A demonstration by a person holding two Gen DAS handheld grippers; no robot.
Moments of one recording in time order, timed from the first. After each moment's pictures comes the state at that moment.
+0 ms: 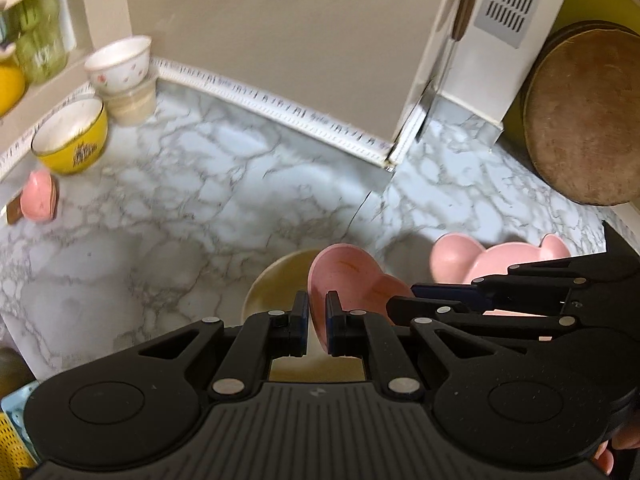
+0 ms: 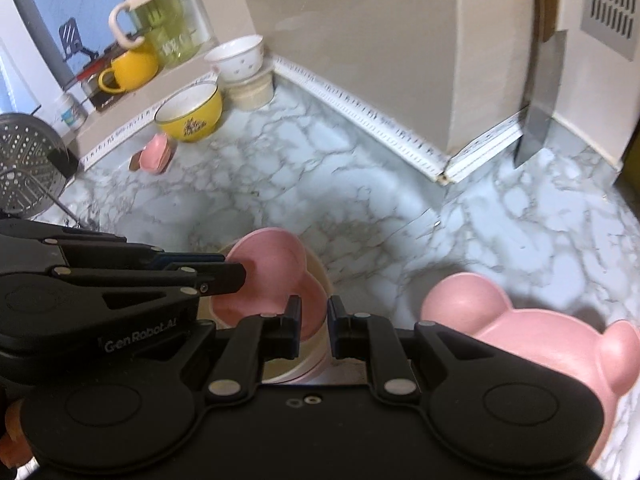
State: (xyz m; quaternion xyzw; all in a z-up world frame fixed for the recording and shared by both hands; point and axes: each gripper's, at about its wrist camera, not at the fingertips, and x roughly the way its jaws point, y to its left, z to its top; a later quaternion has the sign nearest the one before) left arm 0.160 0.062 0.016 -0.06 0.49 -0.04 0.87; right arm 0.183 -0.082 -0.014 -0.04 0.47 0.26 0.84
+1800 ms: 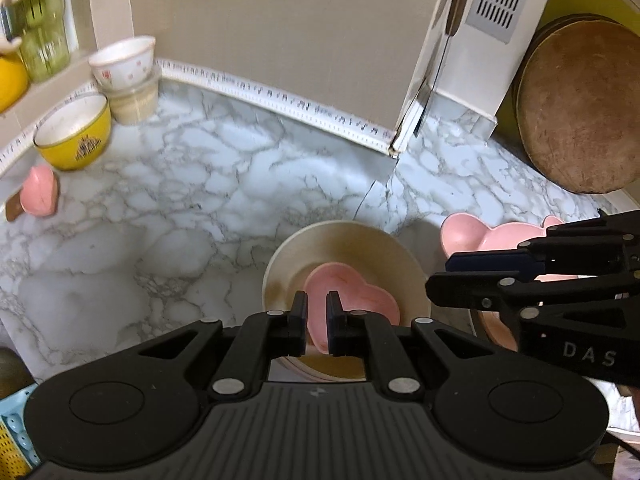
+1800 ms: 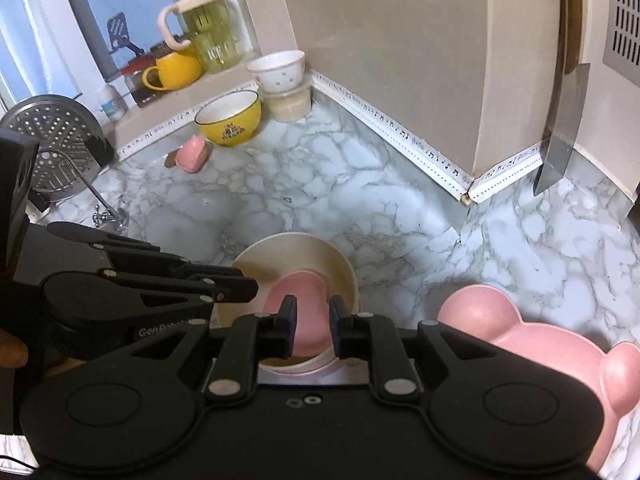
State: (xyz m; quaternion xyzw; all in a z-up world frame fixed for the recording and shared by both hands) left arm 0.131 0.075 0.004 -0.04 0.46 -0.05 0.89; right arm 0.156 -0.091 -0.001 -0.06 0.42 0.31 0.85
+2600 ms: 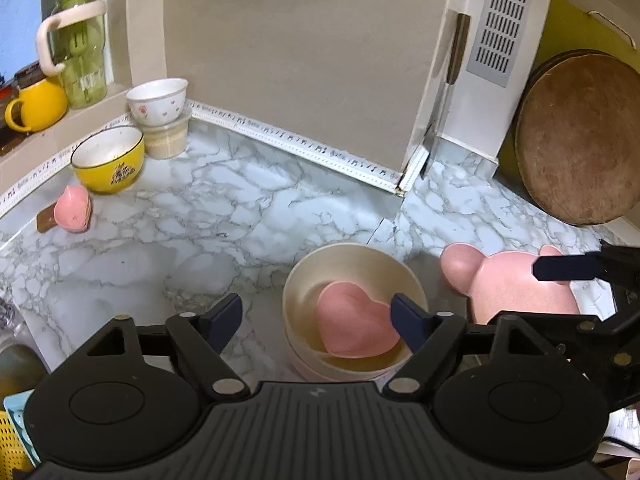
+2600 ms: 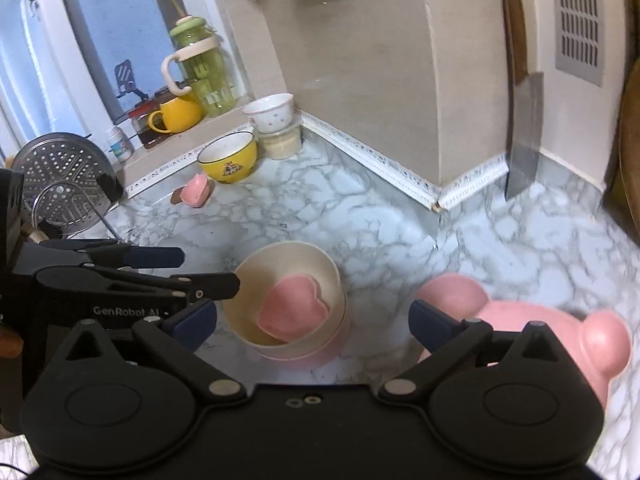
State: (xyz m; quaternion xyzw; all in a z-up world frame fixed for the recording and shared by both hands) left arm 0.093 0.082 0.015 -0.05 0.39 -0.02 0.92; right arm 0.121 -0.132 0.006 -0.01 0.37 0.30 0.88
